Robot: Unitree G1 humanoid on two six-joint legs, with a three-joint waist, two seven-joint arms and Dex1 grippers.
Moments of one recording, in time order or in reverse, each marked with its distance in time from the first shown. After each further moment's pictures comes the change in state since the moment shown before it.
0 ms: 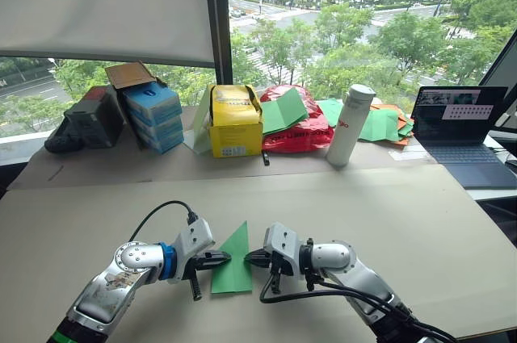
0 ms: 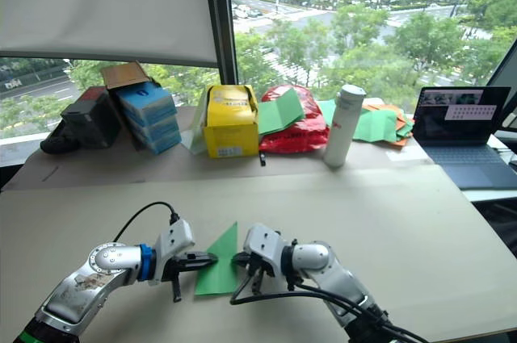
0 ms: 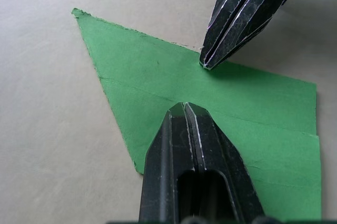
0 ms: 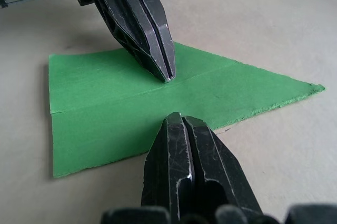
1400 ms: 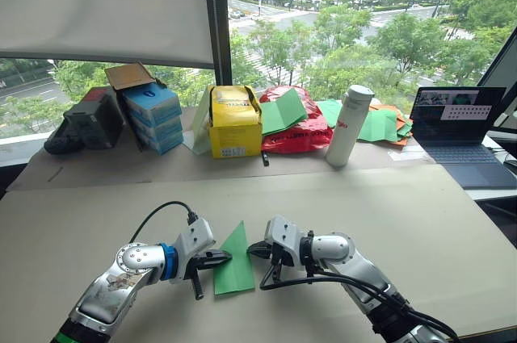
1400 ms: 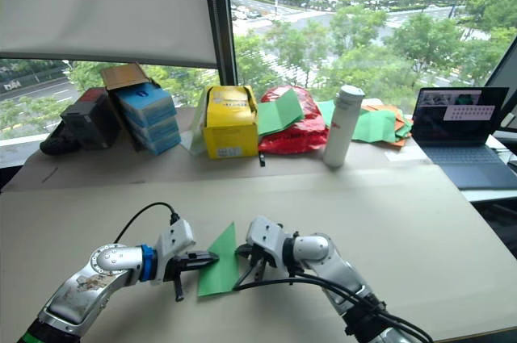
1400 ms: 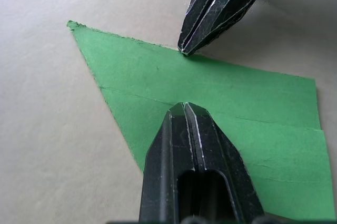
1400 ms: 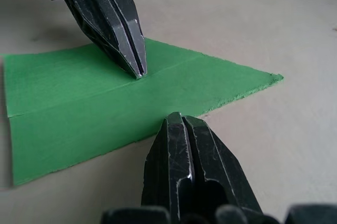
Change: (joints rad) left arm 0.003 -0.019 0.003 0.011 0.002 -0.008 0.019; right arm -0.055 0.016 -0.009 0.092 -0.033 -0.020 -0.003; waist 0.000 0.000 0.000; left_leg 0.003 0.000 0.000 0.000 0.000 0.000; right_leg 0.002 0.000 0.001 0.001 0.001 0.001
